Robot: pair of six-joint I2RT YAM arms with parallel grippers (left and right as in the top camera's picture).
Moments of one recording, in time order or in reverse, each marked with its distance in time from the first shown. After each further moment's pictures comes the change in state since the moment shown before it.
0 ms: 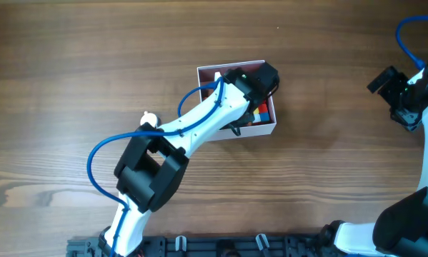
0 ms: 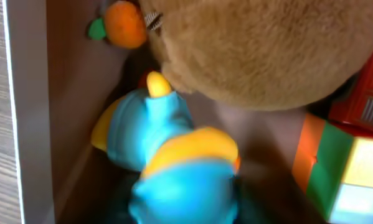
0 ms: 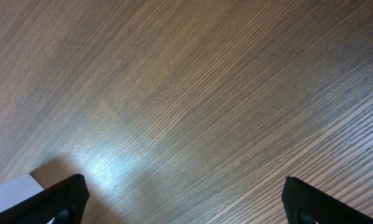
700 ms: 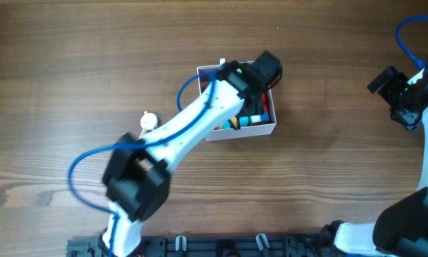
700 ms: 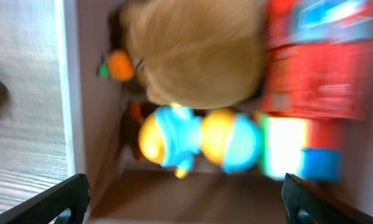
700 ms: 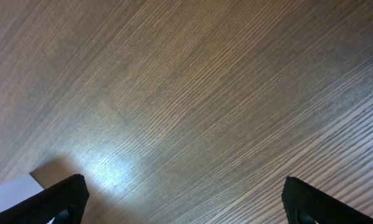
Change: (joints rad) left arm 0.000 -0.116 0.071 -0.012 0.002 0.143; right arm 0.000 0.000 0.000 0.000 0.000 0.000
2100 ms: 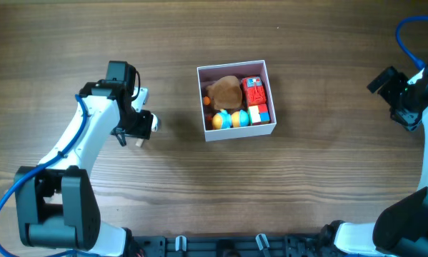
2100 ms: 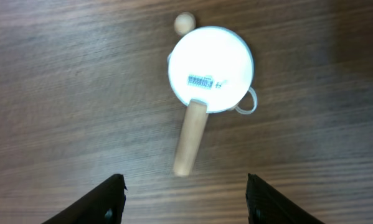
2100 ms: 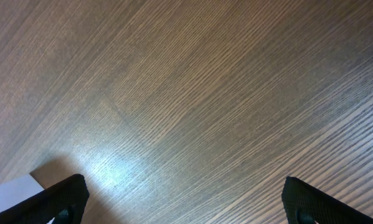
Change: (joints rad) left arm 0.692 -0.352 -0.720 0.253 0.222 0.947; right arm 0.000 0.000 0.000 0.000 0.000 0.000
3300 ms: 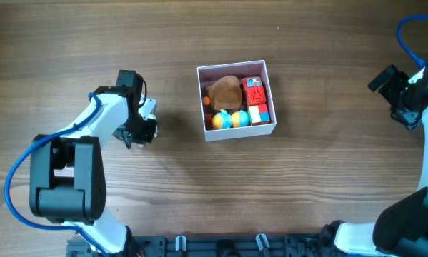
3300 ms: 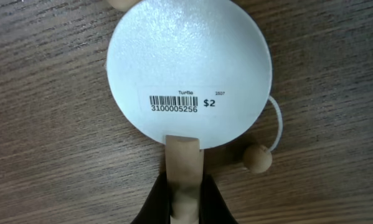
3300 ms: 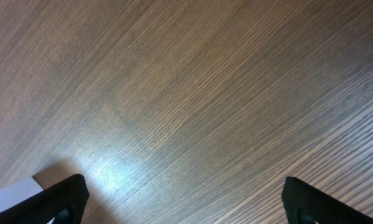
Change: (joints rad) left arm 0.000 0.163 -0.045 0.091 0.028 0.070; right arm 0.000 0.000 0.000 0.017 0.000 0.000
